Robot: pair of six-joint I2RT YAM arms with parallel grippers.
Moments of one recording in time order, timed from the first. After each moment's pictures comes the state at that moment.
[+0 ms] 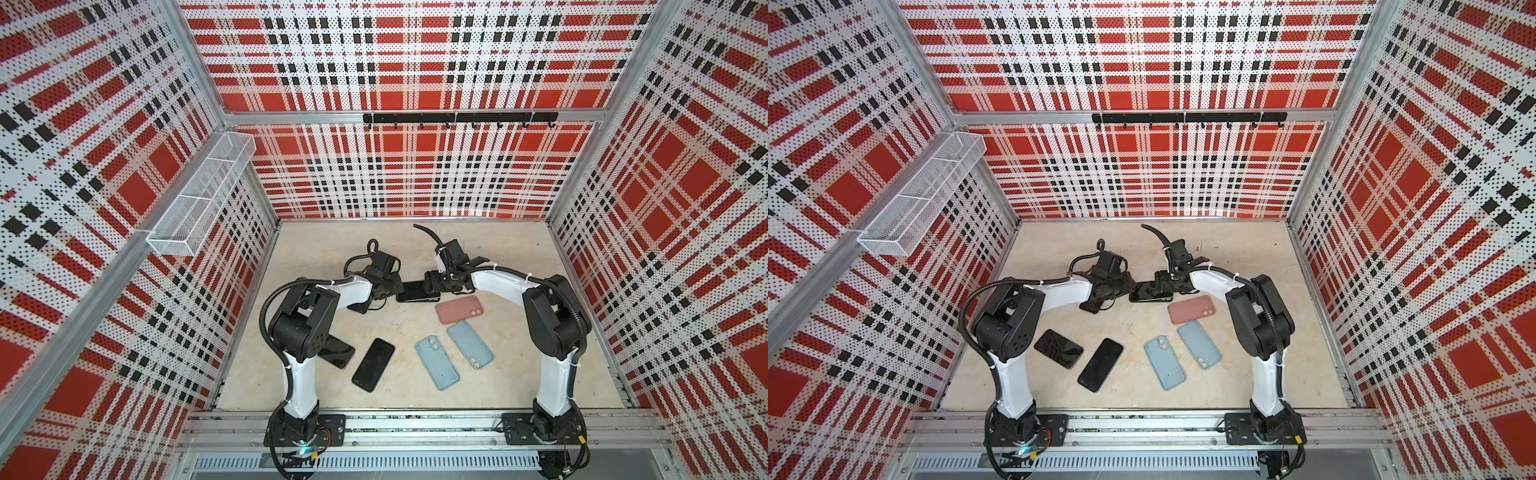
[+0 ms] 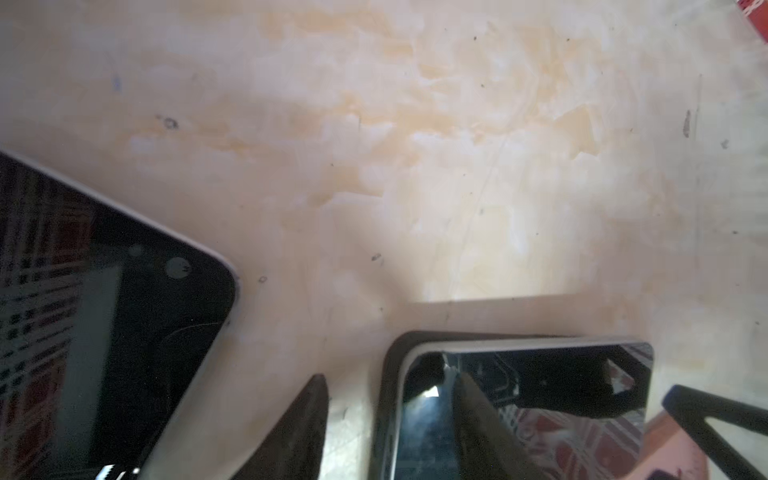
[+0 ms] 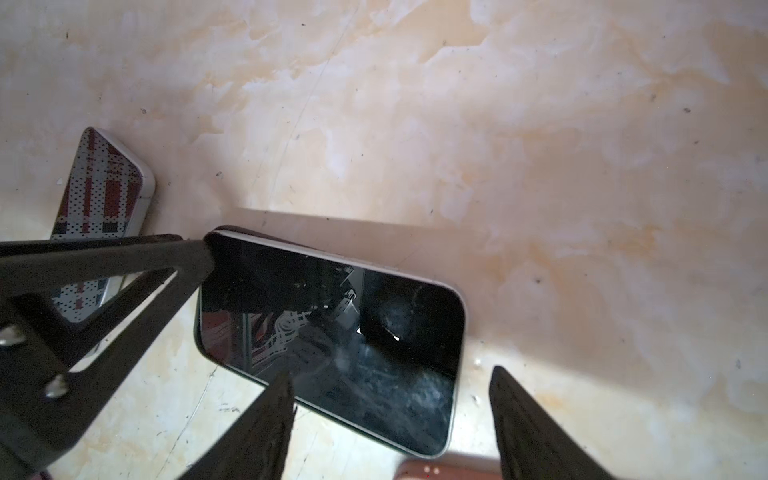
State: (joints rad) left arm -0.49 1.97 1.20 -0.16 0.00 -0.68; right arm 0.53 1.97 1.37 -0.42 -0.09 0.38
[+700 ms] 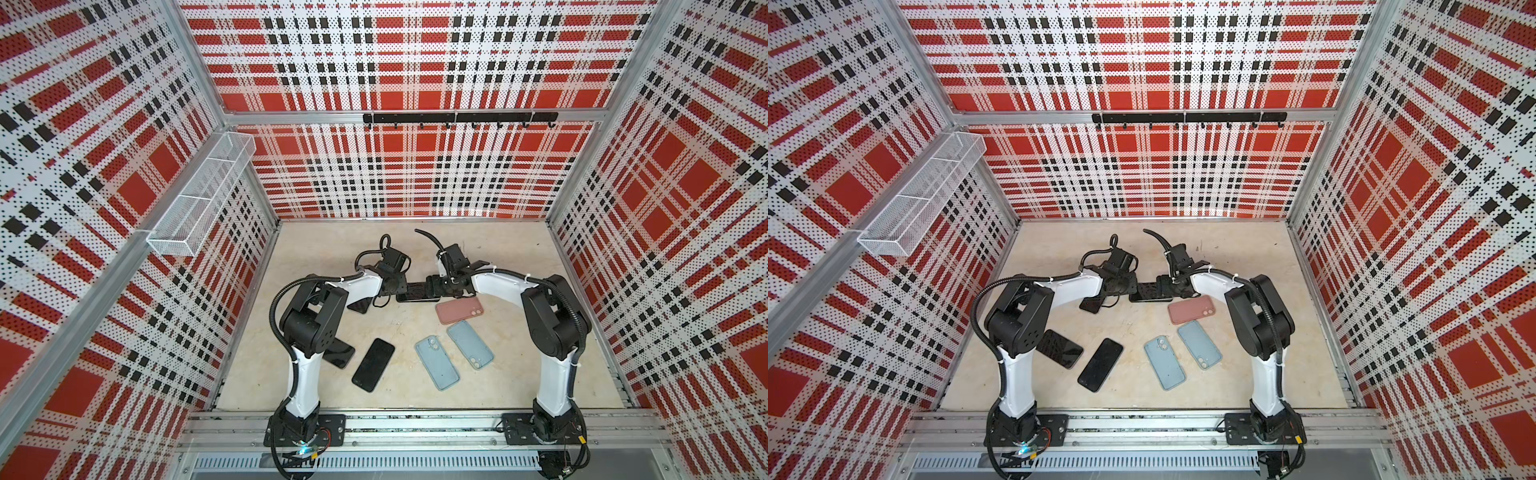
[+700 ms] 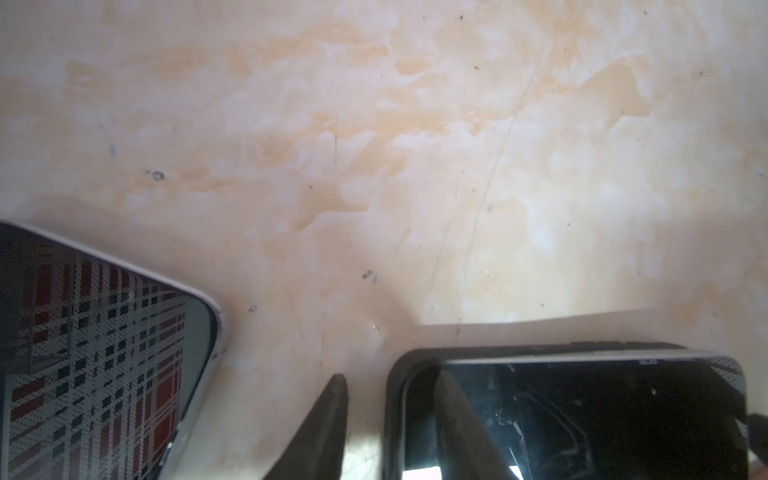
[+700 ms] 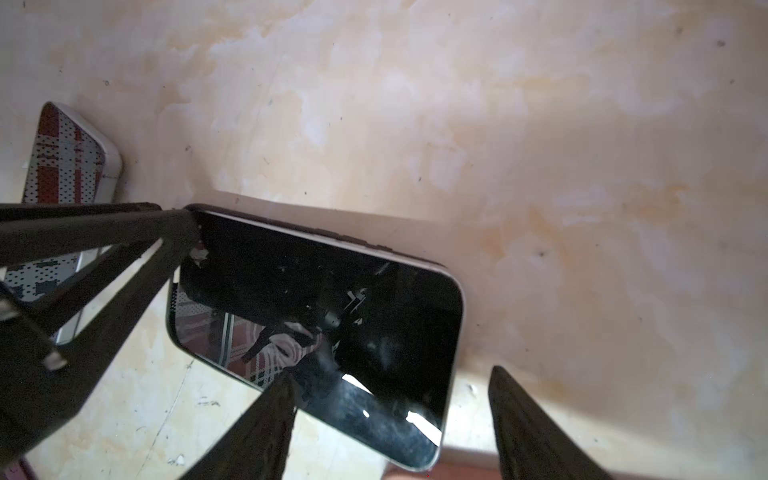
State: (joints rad) left arm -0.53 2.03 1.30 -0.28 -0.10 -0.57; right arm 0.52 1.97 1.31 -0.40 -0.11 0.40
